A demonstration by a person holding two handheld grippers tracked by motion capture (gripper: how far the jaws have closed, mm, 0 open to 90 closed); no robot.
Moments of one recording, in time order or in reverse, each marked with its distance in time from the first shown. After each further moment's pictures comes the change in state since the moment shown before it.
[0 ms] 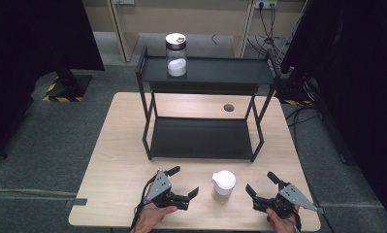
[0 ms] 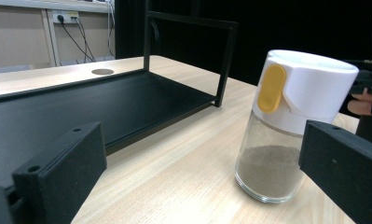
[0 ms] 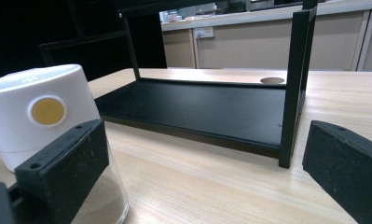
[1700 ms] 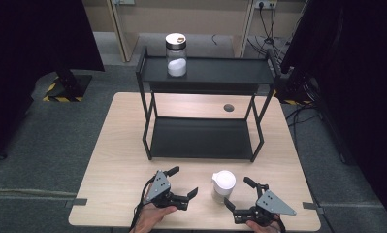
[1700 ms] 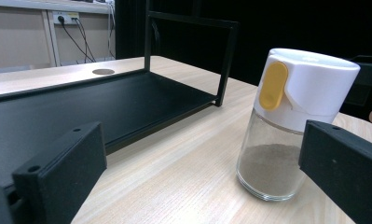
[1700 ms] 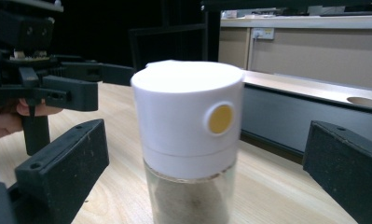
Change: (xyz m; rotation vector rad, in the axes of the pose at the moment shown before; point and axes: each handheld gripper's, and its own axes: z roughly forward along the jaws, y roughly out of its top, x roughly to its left) left arm 0.002 -0.004 -0.001 -0.005 -0.001 -0.002; right arm 0.031 0.009 0.018 0.030 0.213 -0.128
